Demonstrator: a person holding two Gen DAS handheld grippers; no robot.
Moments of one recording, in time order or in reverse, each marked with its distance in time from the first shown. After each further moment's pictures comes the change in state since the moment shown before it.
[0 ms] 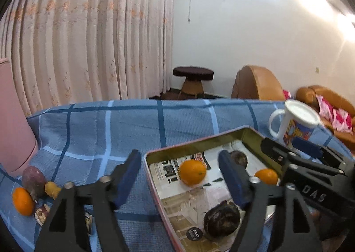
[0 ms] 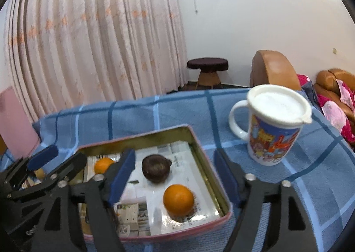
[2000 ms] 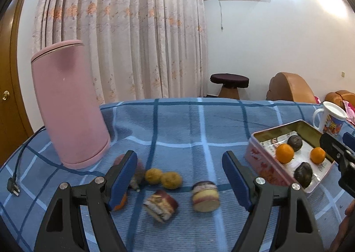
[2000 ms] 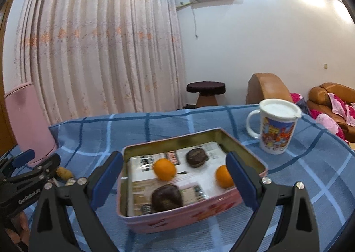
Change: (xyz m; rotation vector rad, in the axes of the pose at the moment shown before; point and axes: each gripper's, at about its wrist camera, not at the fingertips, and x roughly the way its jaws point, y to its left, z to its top) left arm -0.059 0.119 -0.034 -0.008 -0.043 0.225; right arm -0.056 0.105 -0.041 -0.068 -0.141 -0.039
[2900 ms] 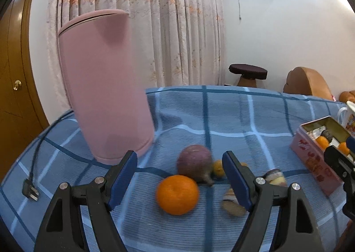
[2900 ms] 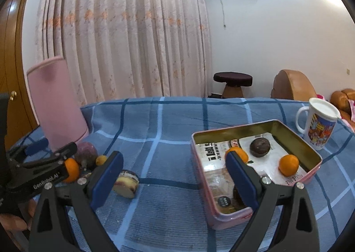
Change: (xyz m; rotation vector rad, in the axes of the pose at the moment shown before) left arm 0.014 0.084 -0.004 -0.022 0.080 0.092; right arm 0.019 0.091 -0.010 -0.092 0.087 0.126
